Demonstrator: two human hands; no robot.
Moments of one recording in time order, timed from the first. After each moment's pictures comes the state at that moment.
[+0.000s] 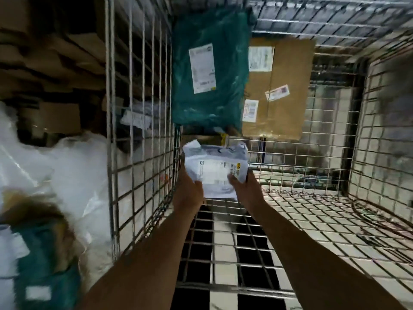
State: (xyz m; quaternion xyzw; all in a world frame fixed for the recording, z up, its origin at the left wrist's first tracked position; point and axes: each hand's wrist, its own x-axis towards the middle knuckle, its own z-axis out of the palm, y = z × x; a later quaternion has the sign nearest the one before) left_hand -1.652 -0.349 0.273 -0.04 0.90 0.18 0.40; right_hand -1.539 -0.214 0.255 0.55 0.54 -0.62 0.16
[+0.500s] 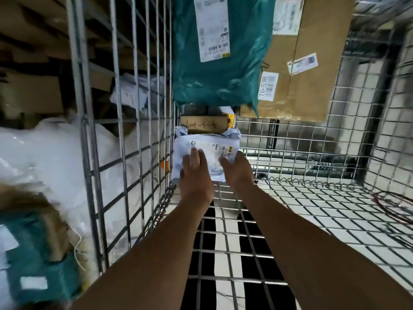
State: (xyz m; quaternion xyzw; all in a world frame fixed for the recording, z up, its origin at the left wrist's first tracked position) left_hand -1.650 -0.361 0.226 0.20 0.87 -0.03 0.44; right_hand -1.588 -0.257 0.182 0.58 0.63 -0.46 0.24
